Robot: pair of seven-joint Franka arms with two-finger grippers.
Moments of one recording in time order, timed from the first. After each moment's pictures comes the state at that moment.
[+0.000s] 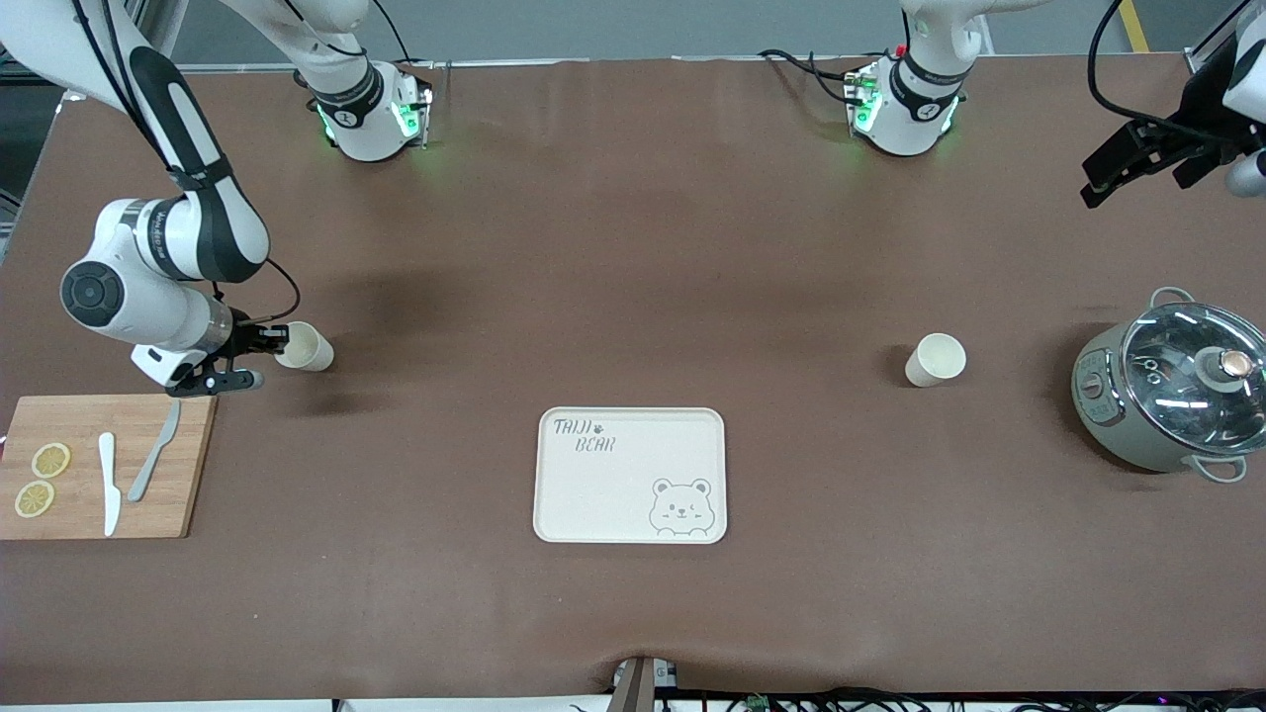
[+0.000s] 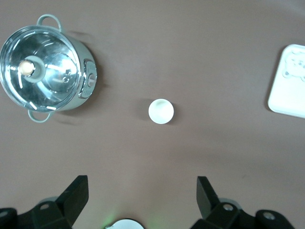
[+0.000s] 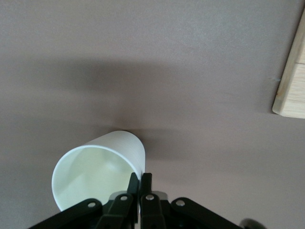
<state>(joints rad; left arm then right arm) 0.12 -0.16 -0.19 -1.61 0.00 1.47 -0.23 -0.32 0.26 0.20 -2.22 -0.12 2.29 -0.16</state>
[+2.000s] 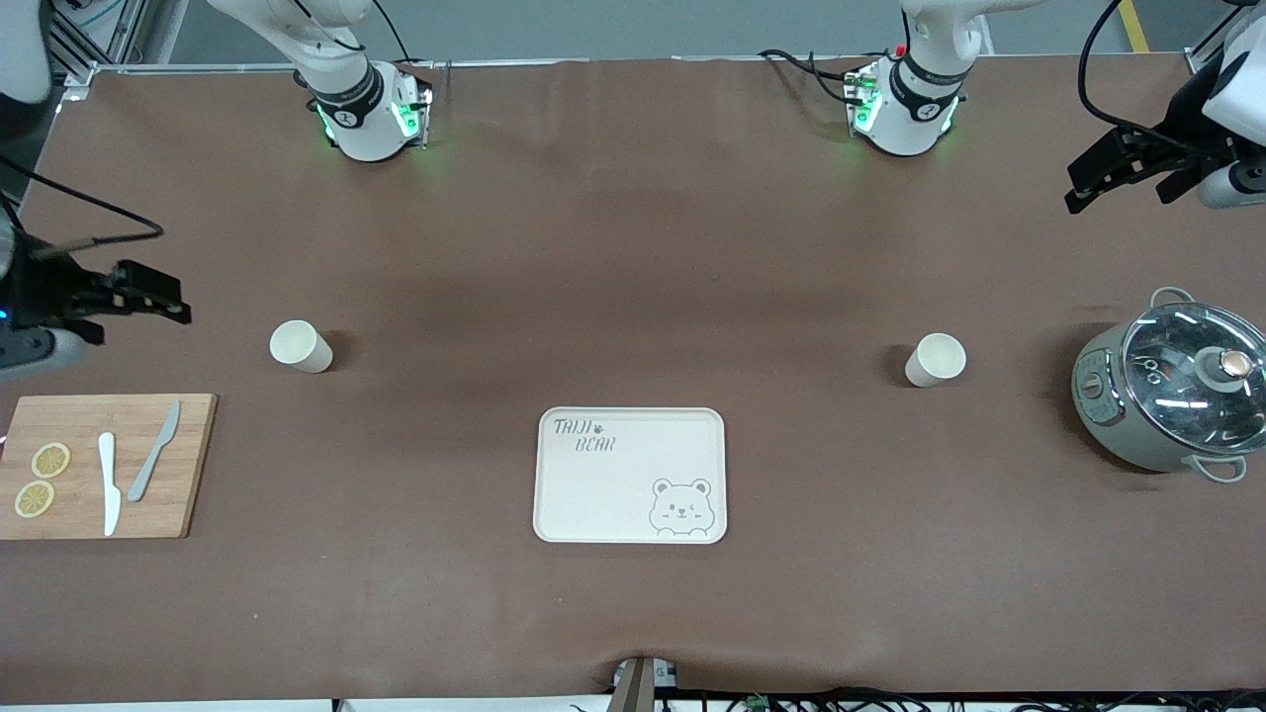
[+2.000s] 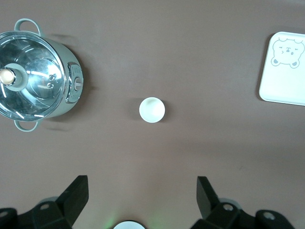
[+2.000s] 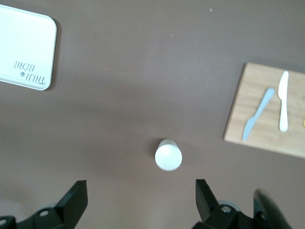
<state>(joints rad) 0.14 -0.14 -0.22 -1.62 -0.02 1.49 -0.18 -0.11 0.23 0.13 -1.26 0.02 1.40 -0.18</state>
